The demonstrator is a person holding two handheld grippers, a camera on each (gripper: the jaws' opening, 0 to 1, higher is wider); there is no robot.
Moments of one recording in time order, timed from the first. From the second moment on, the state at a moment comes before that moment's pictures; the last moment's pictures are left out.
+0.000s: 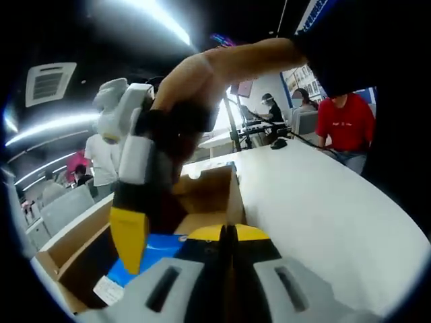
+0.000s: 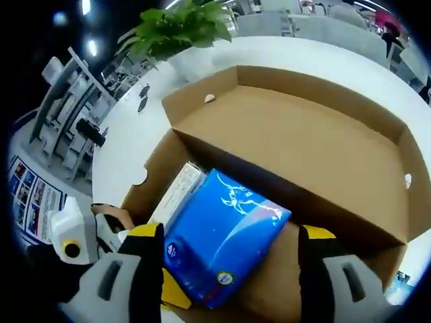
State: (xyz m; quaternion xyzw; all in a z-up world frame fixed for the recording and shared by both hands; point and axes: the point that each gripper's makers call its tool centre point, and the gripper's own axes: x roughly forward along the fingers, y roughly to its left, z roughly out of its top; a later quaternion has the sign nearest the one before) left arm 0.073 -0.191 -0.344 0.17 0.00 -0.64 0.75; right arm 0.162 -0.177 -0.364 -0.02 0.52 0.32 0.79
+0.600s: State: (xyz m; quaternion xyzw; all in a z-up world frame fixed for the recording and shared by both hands) left arm 0.072 -0.192 -0.342 0.17 0.00 -0.64 0.75; right arm 0.166 -0.168 -0.393 -0.01 0.54 0.29 0.79
